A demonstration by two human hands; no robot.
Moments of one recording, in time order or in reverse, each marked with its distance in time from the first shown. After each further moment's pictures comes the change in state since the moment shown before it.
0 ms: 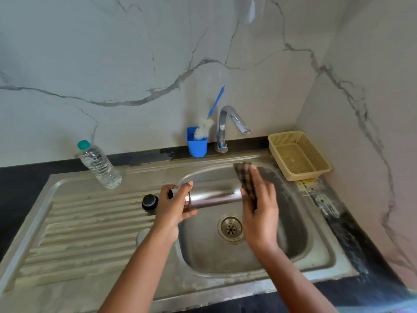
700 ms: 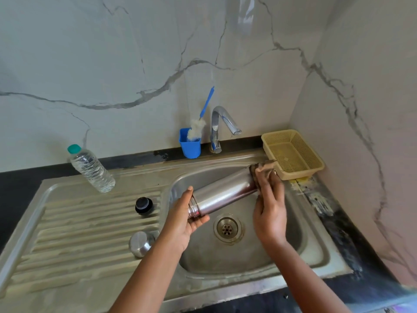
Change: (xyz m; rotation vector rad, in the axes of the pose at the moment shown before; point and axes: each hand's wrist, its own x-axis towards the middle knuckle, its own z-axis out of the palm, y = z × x) left_hand -0.014 -0.018 0.027 -0.248 -0.144 -0.243; right_hand 0.014 0.065 -0.018 -0.239 0.035 -0.119
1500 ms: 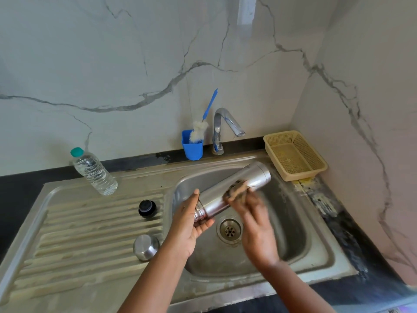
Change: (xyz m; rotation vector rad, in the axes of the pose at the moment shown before) left_hand 0.003 -0.004 -0.004 -0.020 -0.045 0.001; right_hand -0.042 -0.015 0.018 -0.037 -0.112 -0.275
